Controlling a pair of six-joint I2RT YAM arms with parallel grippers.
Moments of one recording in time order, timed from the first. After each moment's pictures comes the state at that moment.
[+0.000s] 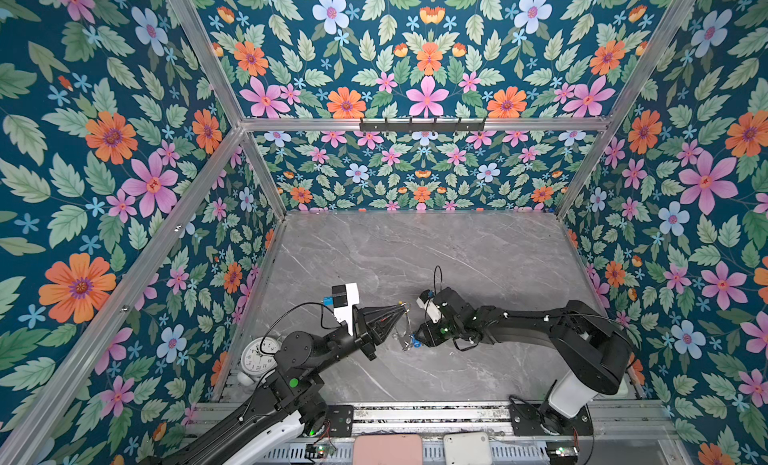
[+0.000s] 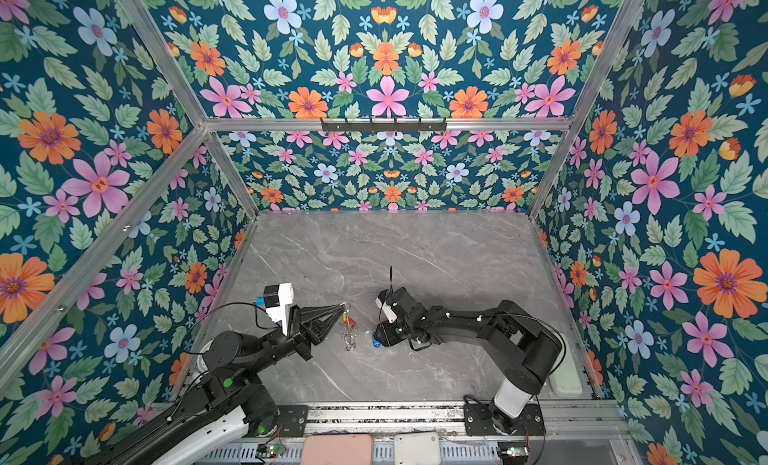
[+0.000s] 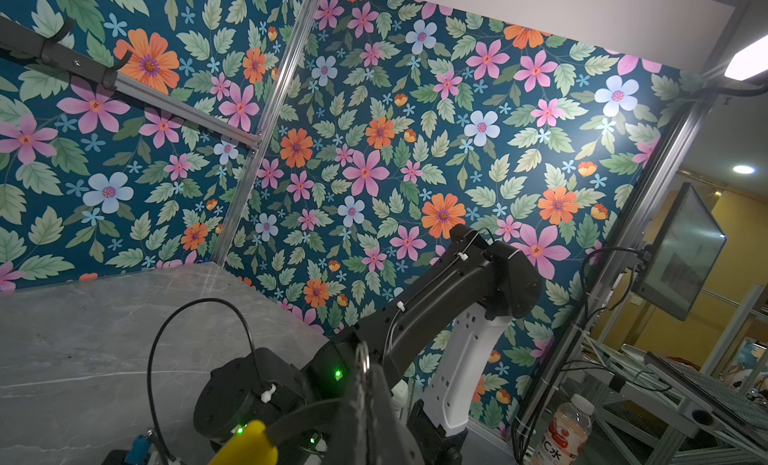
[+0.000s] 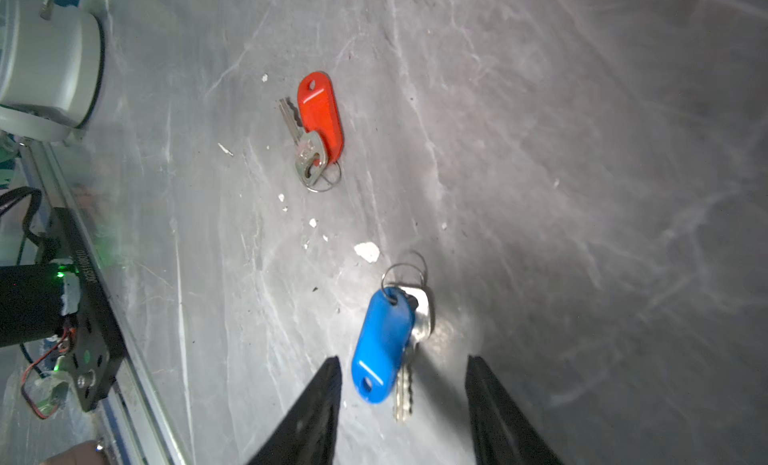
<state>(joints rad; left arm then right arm) -0.89 0.49 0.42 0.42 0.29 -0.55 0.85 1.63 0.77 -0.04 -0.26 0.43</state>
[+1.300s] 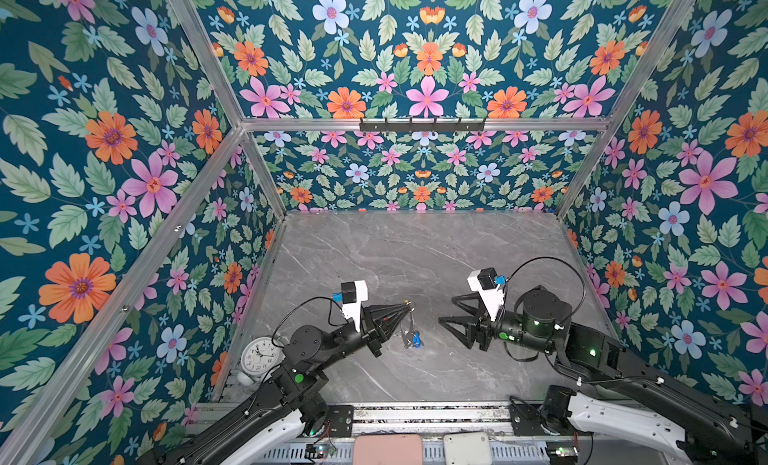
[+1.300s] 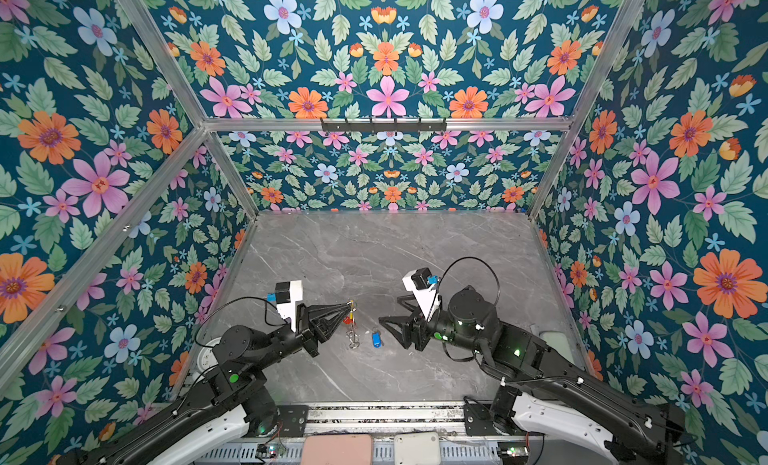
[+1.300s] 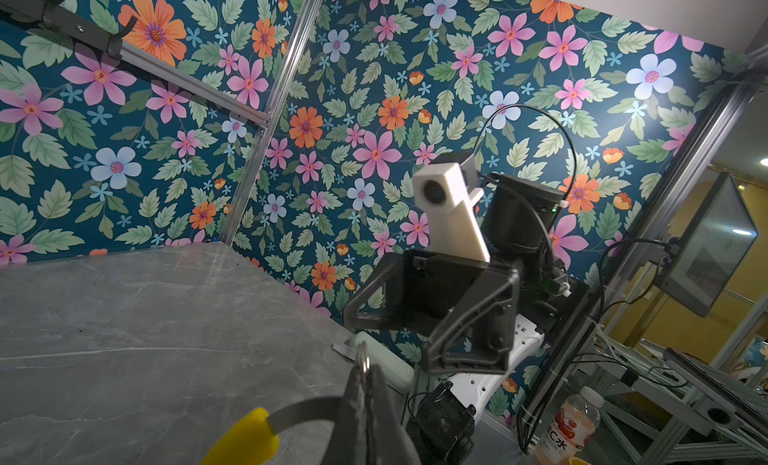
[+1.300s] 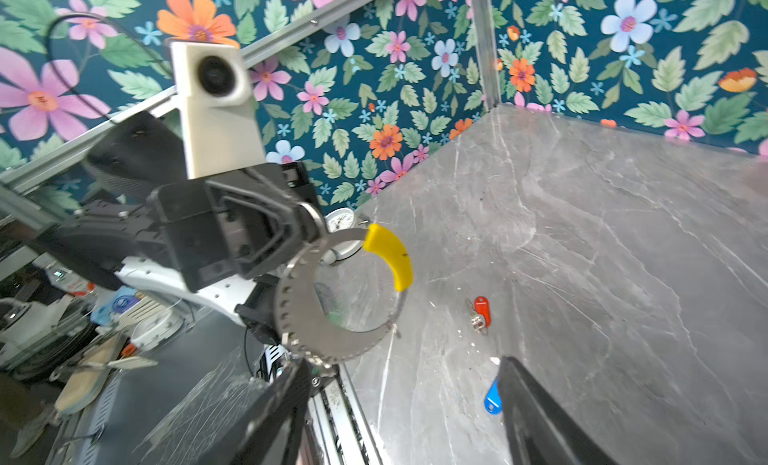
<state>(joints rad) -0.89 0.55 0.43 0.41 0.29 -0.55 1.04 0.82 0.92 -0.33 -0.11 0.31</state>
